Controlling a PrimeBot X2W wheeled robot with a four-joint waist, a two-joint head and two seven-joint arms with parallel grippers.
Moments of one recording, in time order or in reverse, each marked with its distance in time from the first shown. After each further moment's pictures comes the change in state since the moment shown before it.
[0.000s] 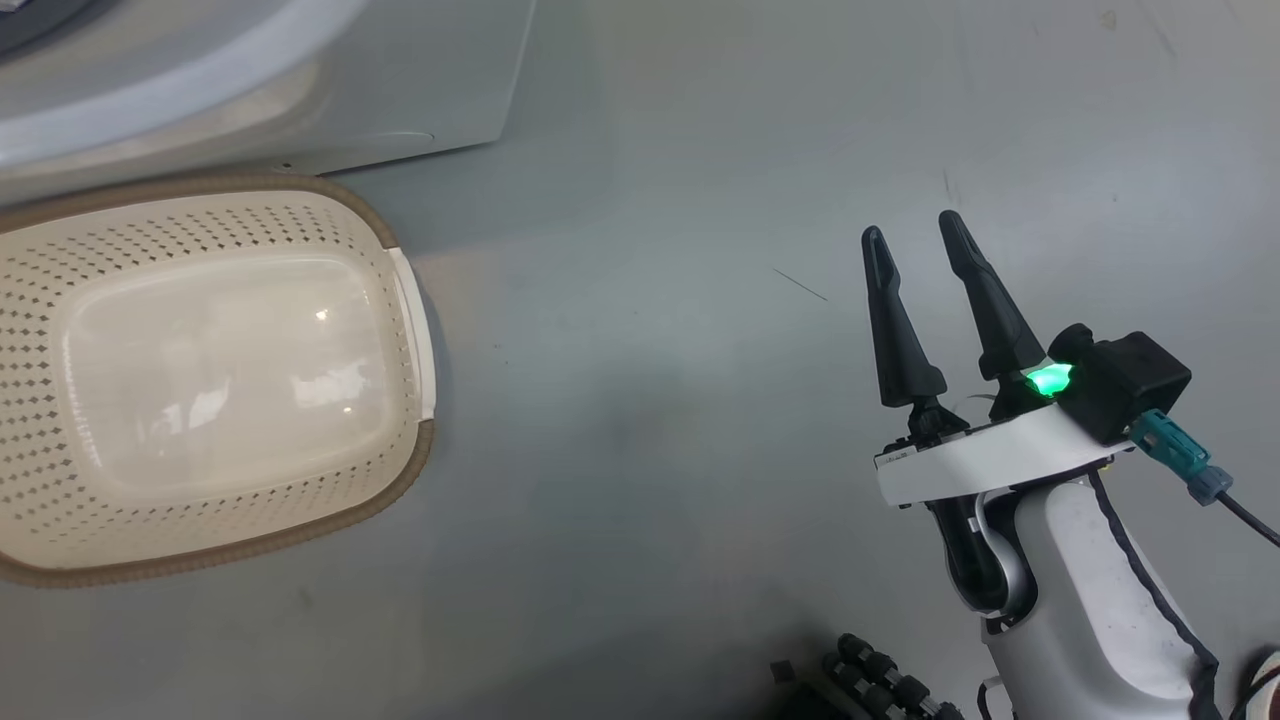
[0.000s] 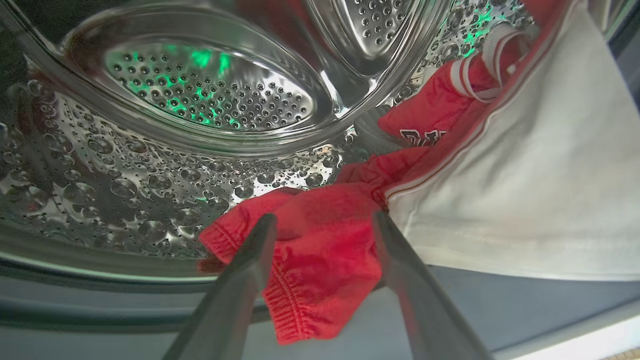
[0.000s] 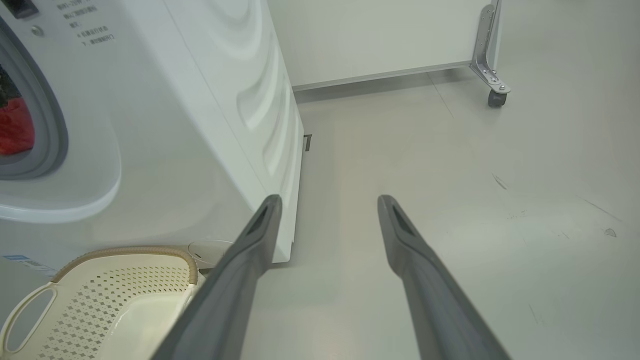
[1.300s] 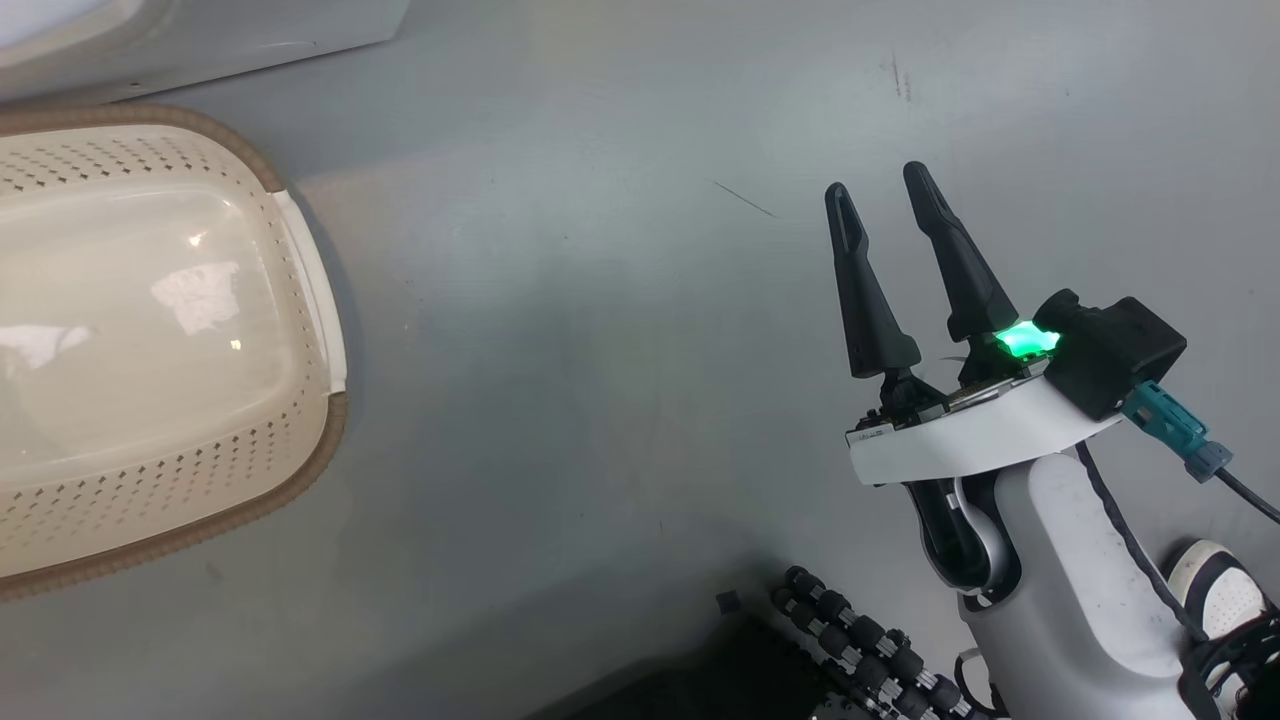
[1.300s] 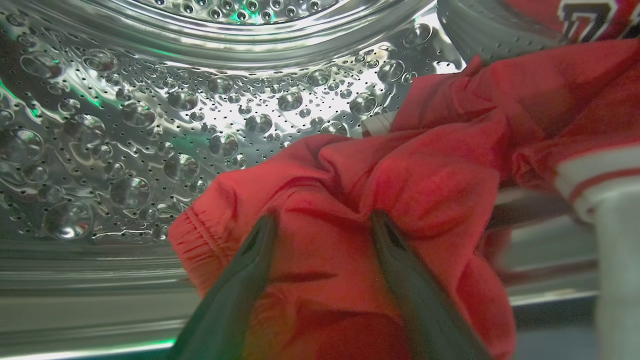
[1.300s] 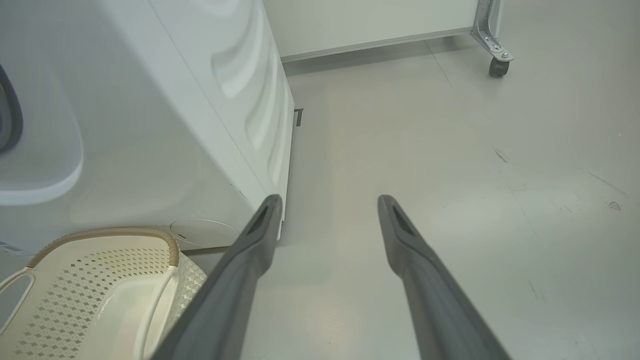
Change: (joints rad) left arm -0.394 0.122 -0.054 0.258 0.153 0.010 0.238; right arm -0.055 0.003 0.060 -0.051 0.050 -0.035 0.000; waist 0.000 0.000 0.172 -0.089
